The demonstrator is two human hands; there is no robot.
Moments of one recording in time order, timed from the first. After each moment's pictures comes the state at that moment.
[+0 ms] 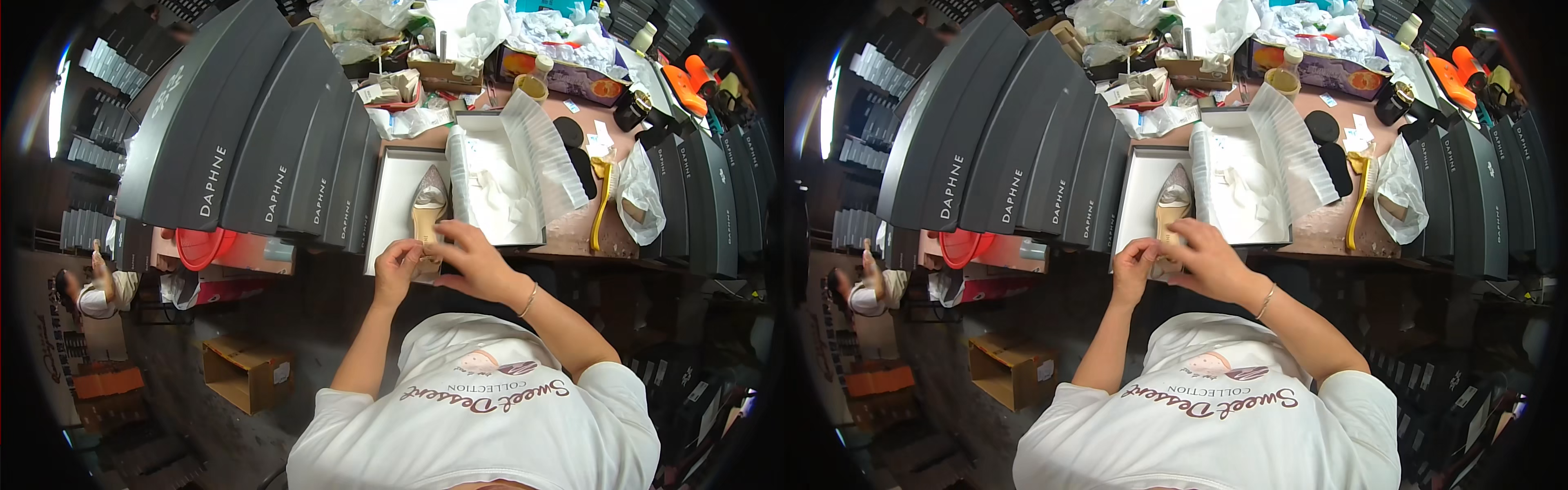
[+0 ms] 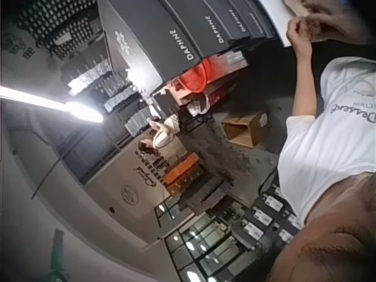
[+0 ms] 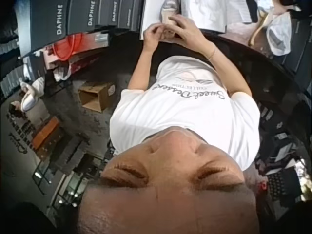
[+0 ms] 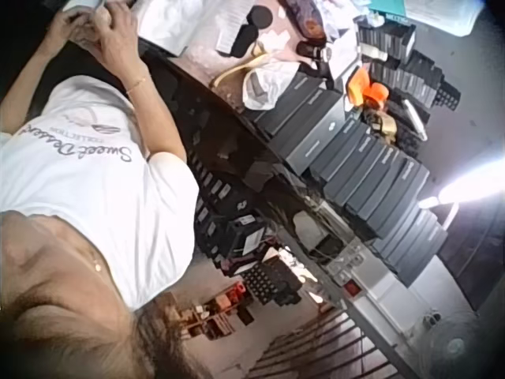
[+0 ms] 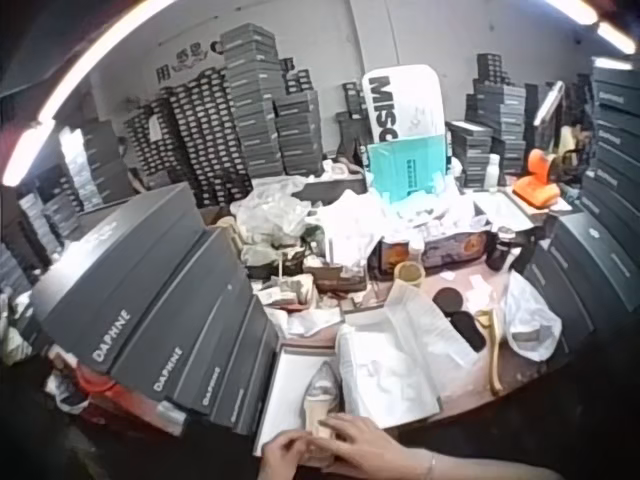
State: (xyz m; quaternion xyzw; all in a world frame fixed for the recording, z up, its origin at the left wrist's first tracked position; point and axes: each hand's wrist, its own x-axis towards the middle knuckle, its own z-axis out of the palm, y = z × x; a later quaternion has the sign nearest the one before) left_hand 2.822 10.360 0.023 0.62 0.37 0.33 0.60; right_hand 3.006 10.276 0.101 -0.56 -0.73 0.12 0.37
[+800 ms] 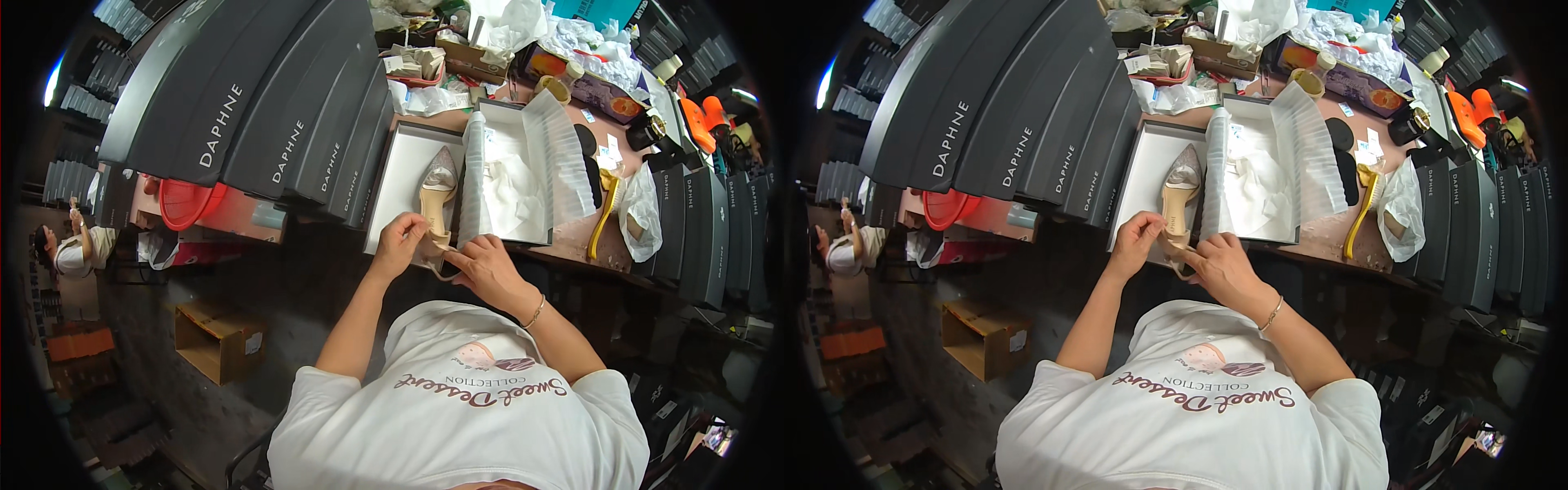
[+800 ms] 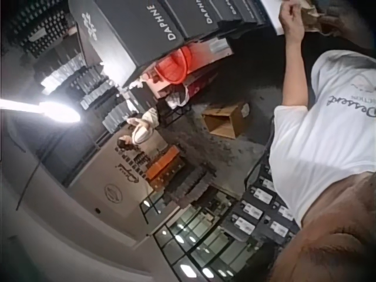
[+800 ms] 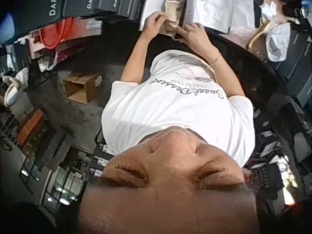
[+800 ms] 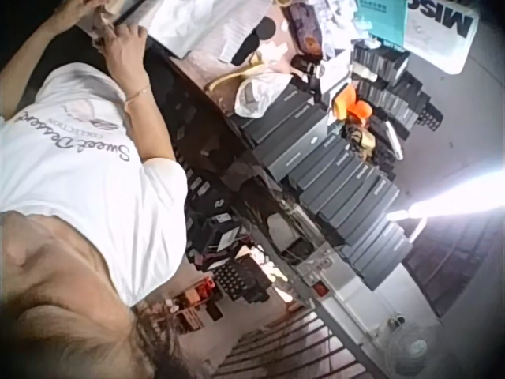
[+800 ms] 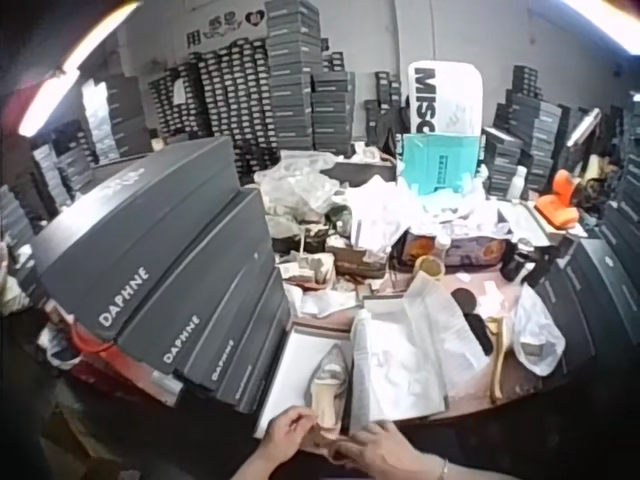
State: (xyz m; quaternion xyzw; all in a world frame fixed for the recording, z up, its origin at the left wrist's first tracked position) left_hand 2.826 10.377 0.021 0.64 0.33 0.31 0.62; right_hand 3.000 10.258 0.098 -0.59 -0.77 0.16 0.20
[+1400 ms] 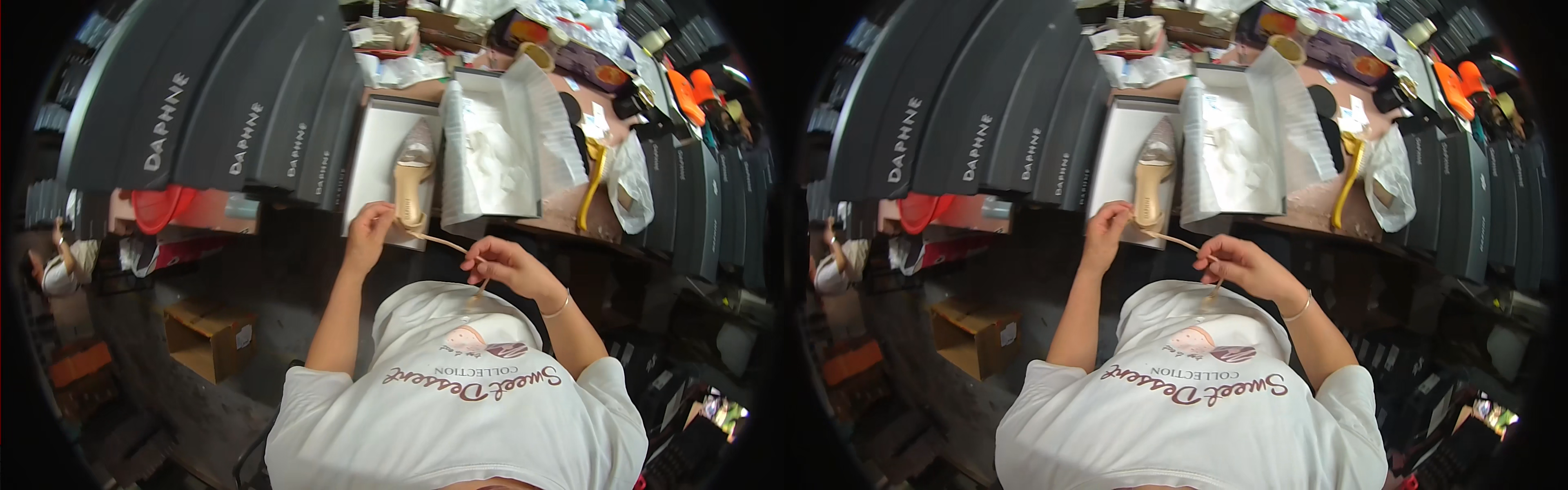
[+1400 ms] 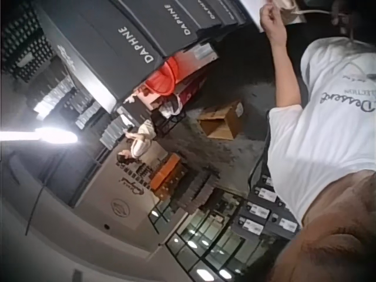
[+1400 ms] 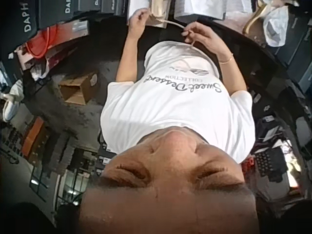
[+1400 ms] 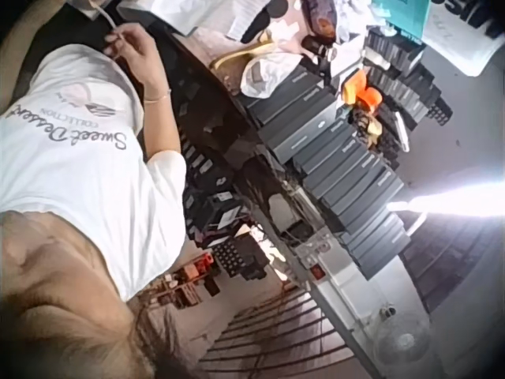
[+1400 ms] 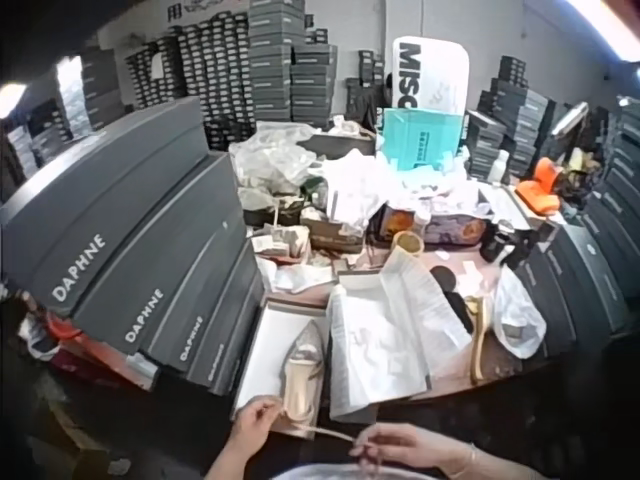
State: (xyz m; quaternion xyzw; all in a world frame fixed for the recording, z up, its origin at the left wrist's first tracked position) left_hand 2.804 10.368 -0.003 0.63 0.39 0.32 0.59; right_hand 3.037 10.205 0.092 -0.47 -0.31 0.71 0.43
